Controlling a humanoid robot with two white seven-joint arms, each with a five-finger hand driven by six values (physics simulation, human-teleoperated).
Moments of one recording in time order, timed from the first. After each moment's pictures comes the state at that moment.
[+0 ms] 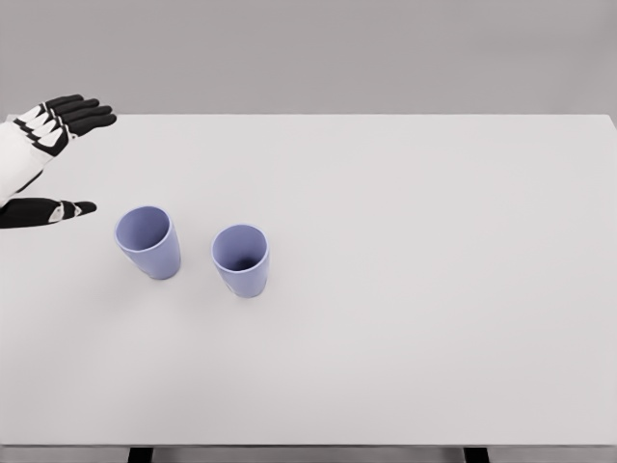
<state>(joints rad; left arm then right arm) -0.04 0.93 -0.05 -1.77 -0.25 -0.61 -0.01 0.00 0.00 -0.23 0.05 0.14 -0.09 0.05</state>
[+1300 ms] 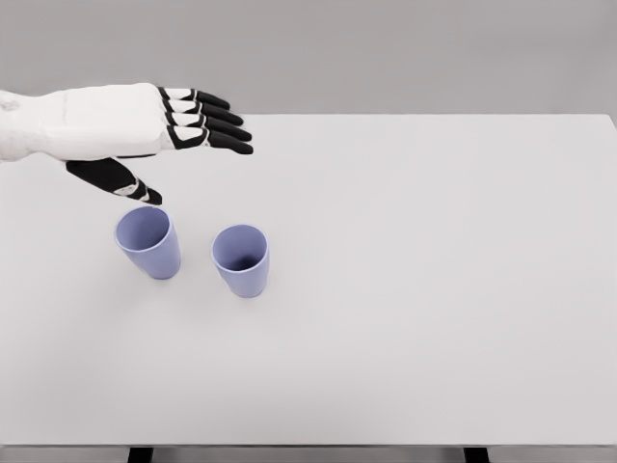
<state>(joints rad) -0.89 1.00 -0.71 -1.77 0.10 -0.61 -0.61 0.00 0.00 -0.23 0.06 0.14 -0.08 0.04</state>
